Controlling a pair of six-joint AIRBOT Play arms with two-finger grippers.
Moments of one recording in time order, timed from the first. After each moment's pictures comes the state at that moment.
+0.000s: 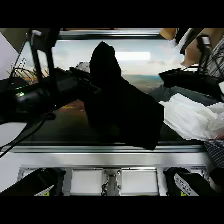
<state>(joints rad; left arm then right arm) -0.77 -0.94 1.42 1.71 -0.99 -1.84 -0.10 -0.99 1.12 -0.82 0.88 1.02</state>
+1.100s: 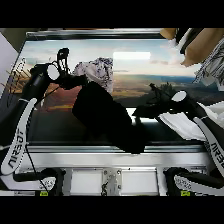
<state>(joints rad) -0.18 -1.52 1.43 1.32 -0.99 -1.66 0.09 -1.38 0.92 -0.75 1.09 1.14</state>
